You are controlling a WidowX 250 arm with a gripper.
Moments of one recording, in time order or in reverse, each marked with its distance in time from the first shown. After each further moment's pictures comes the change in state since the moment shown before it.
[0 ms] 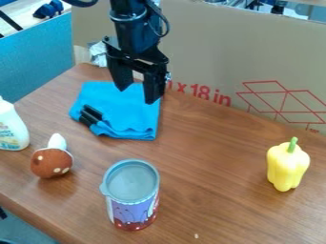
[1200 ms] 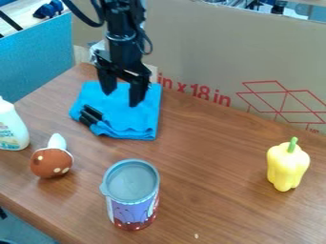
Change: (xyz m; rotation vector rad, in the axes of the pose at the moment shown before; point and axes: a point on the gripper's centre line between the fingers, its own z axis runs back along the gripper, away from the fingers) arm 0.011 0.101 -0.051 0.128 0.078 0.207
